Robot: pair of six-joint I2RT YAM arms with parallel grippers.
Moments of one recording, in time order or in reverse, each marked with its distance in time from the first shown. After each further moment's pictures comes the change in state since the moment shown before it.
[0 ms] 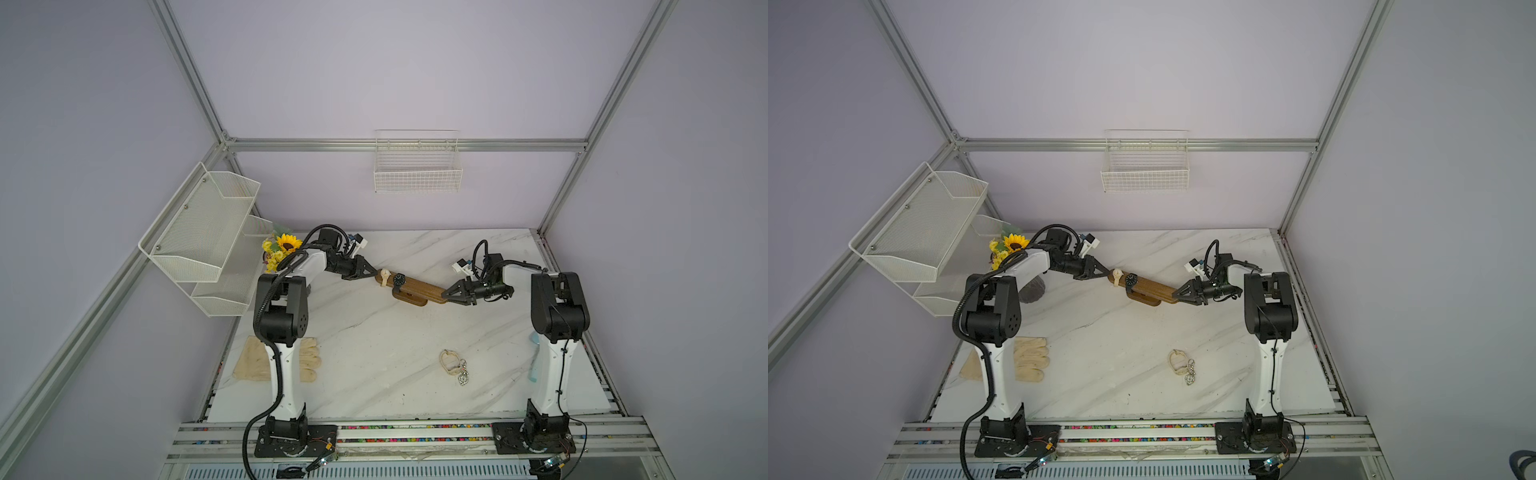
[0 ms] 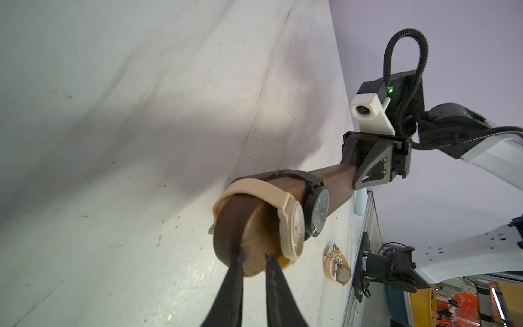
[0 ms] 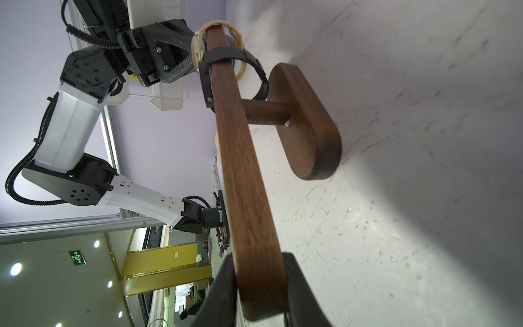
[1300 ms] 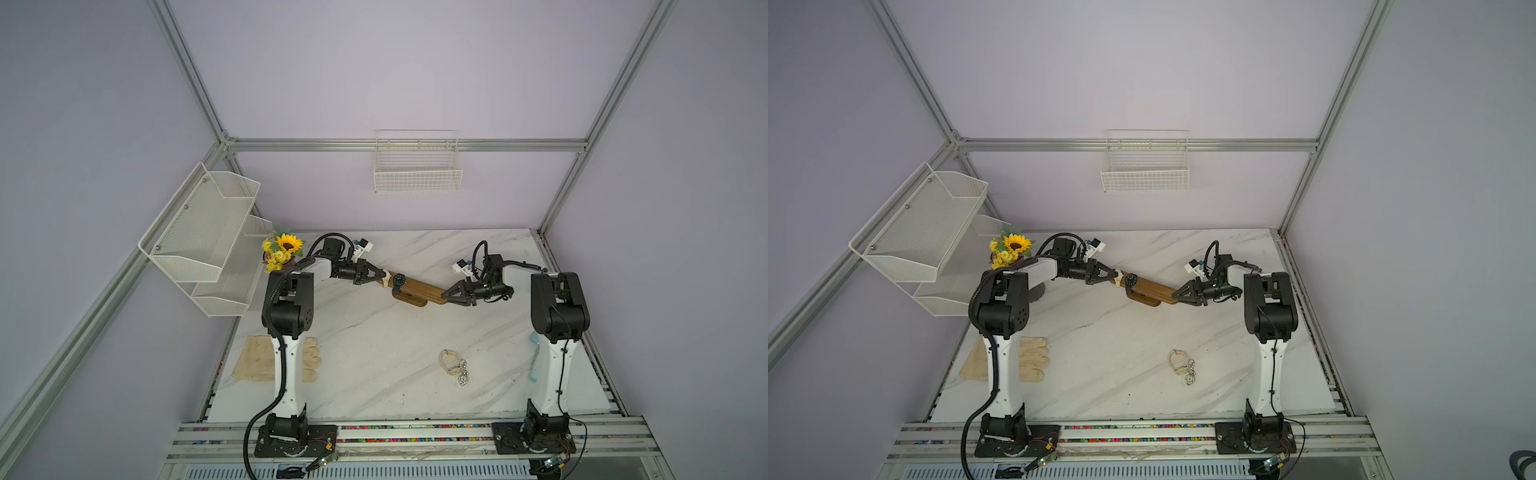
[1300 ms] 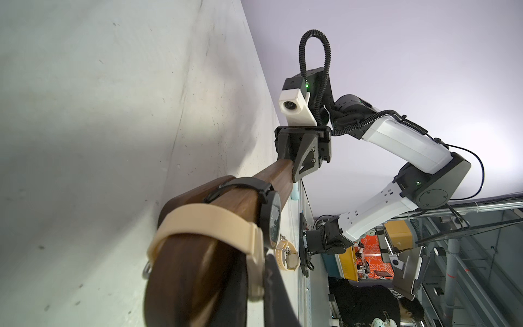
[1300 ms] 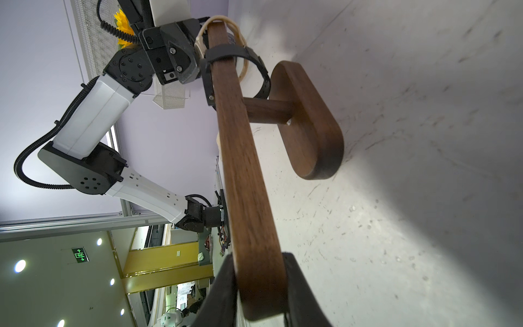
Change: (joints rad) left arm 0.013 0.155 -0.012 0.248 0.412 -0.095; right arm 0.002 0.000 -0.010 0.000 -0.011 -0.008
